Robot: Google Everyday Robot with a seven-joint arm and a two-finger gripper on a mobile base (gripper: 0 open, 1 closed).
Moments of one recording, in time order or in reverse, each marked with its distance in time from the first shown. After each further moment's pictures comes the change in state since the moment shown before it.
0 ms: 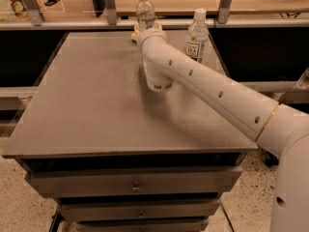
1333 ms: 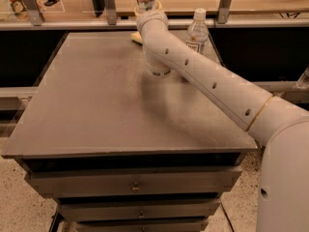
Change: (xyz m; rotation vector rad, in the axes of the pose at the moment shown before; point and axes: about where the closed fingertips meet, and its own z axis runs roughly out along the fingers) arm -0.057 -0.017 0.021 0.053 -0.121 -0.116
